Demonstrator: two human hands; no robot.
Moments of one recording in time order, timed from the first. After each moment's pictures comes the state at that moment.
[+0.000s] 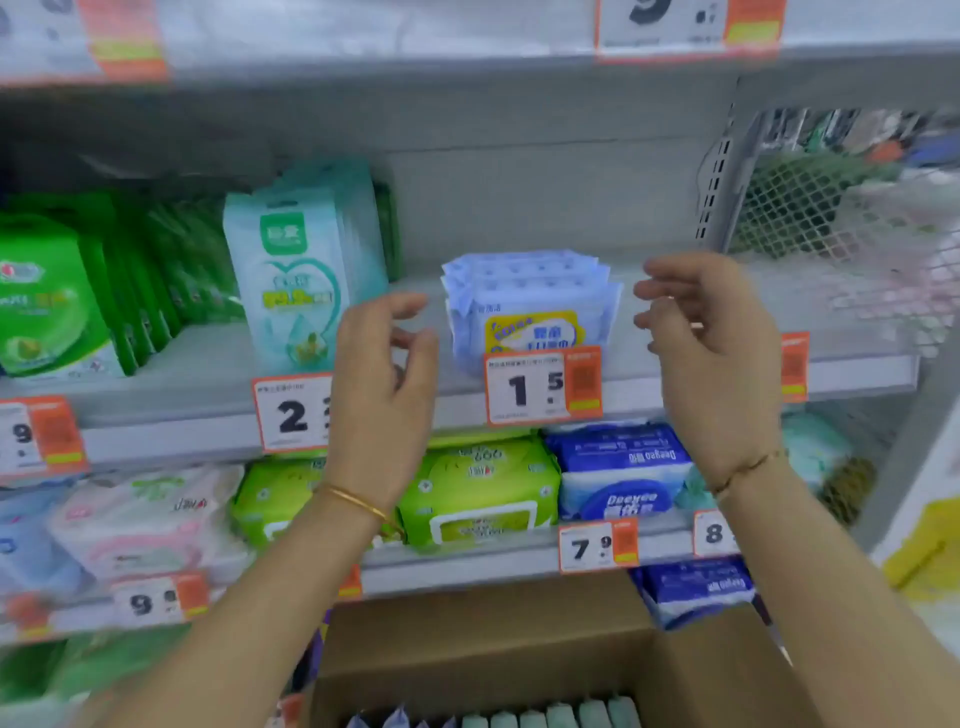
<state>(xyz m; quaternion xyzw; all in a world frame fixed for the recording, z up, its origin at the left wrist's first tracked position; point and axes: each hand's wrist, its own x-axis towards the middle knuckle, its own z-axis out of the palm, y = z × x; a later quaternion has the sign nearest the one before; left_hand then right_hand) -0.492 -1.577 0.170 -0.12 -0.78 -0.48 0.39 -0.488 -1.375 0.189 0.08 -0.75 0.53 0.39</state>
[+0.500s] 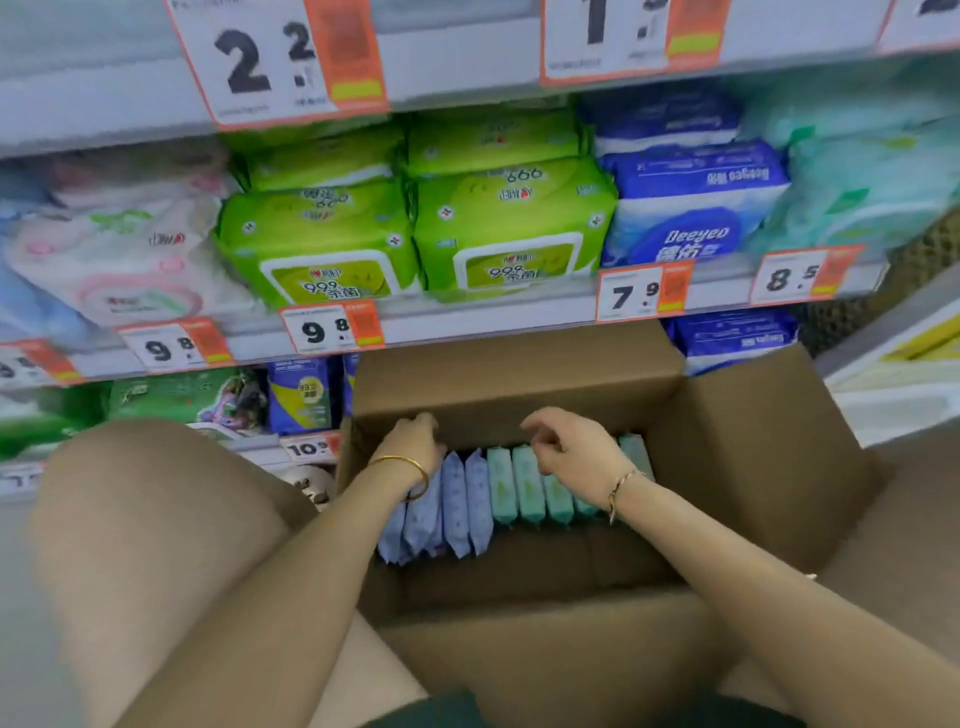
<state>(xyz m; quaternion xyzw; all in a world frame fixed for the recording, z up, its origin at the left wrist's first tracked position) -0.427 -1.640 -0.133 0.09 -0.93 -0.17 -0.30 -0.398 -1.435 -0.092 0.06 -0.90 0.36 -0.23</state>
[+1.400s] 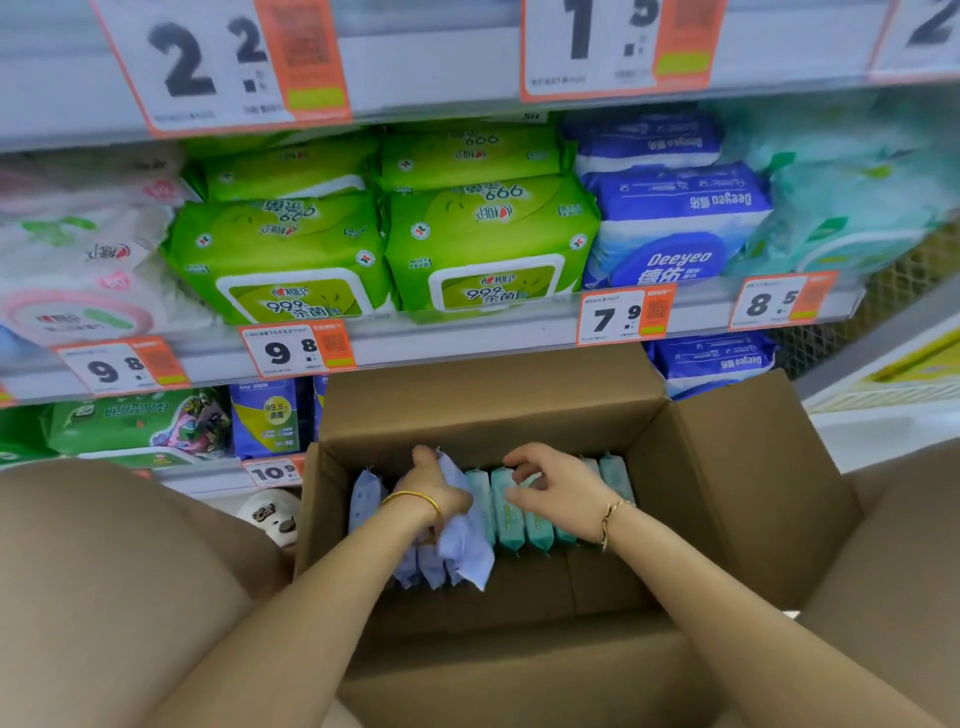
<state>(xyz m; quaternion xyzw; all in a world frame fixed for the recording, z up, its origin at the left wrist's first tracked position) -0.420 -1.601 -0.154 0.21 -0.85 -0.30 -0.37 -0.402 -1.427 -0.105 0.03 -0.87 0.39 -0.31</state>
